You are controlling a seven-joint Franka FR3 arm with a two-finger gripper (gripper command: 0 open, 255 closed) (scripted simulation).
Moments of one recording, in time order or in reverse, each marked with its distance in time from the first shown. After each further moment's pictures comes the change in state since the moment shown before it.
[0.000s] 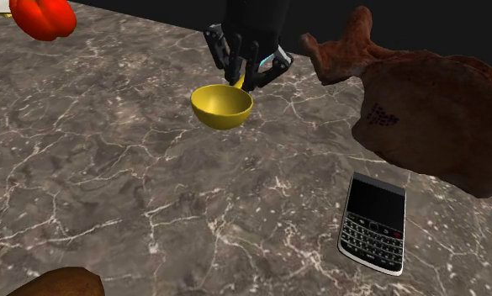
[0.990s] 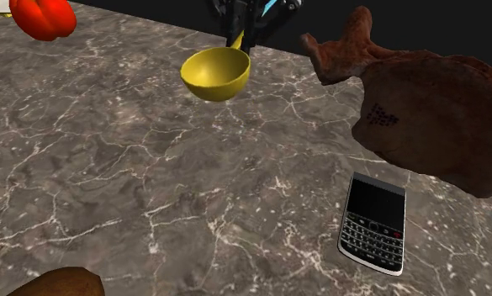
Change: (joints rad) arm -0.017 0.089 0.002 0.325 0.008 -0.235 0.039
